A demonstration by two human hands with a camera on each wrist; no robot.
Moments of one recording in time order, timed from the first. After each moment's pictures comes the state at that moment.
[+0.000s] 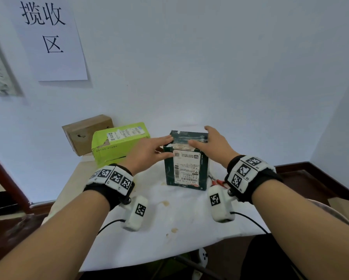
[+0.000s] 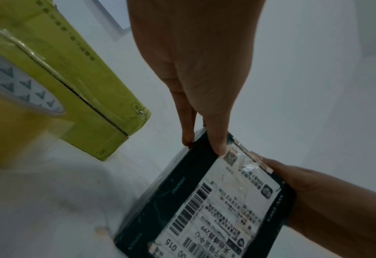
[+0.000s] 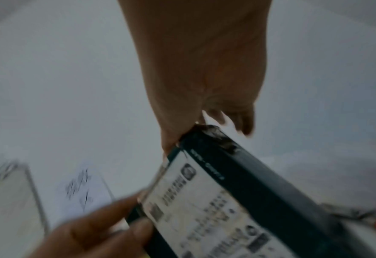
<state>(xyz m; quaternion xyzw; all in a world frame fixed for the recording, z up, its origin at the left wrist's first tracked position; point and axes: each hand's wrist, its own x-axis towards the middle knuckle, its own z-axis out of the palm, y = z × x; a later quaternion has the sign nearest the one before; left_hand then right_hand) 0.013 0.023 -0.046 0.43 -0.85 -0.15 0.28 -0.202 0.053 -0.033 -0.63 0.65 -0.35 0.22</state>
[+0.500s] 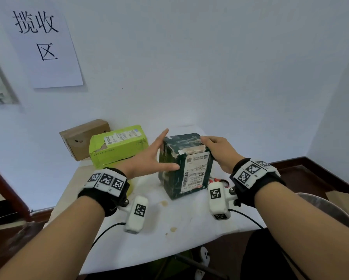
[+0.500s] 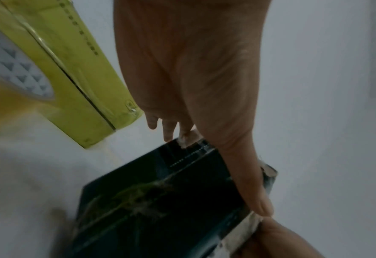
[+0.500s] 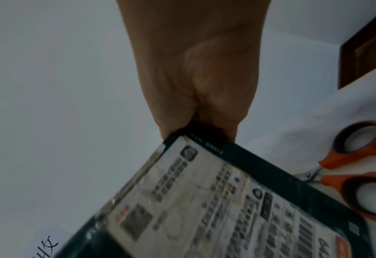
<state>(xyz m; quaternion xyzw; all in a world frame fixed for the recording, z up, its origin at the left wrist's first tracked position) 0.010 0.046 -0.036 0.43 -0.81 -0.35 0.20 -0.222 0.055 -0.055 -0.49 0.59 -0.51 0.40</state>
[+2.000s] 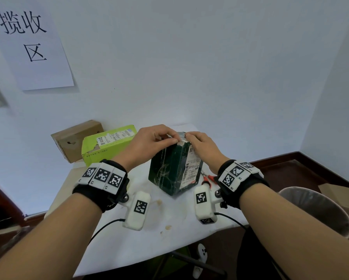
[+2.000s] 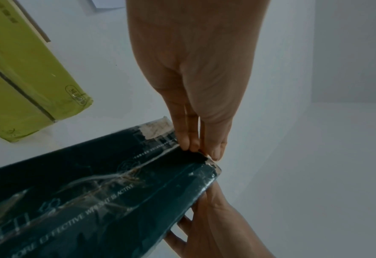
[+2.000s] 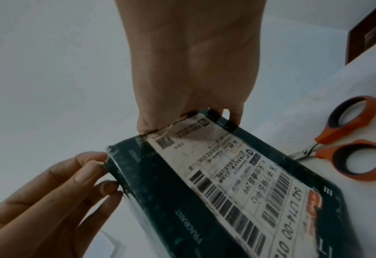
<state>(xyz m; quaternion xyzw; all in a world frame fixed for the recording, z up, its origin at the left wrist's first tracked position) -0.018 0.058 -0.003 0.35 -0.83 -0.26 0.34 -0.201 0.063 -0.054 -0.54 0.58 -0.51 0.33</state>
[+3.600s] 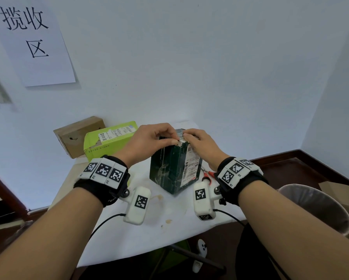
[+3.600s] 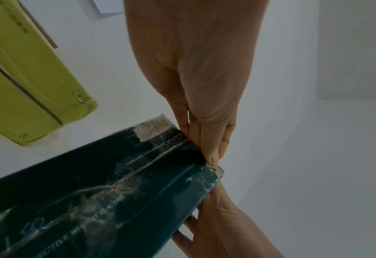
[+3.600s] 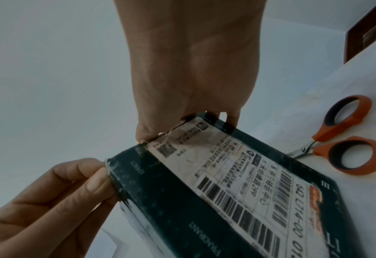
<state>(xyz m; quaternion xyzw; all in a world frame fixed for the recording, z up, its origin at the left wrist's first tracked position) -0.016 0.066 -0.003 0.35 -0.84 -0.26 0.33 -0.198 0.070 -0.053 -0.57 0.57 -0.49 0.32</state>
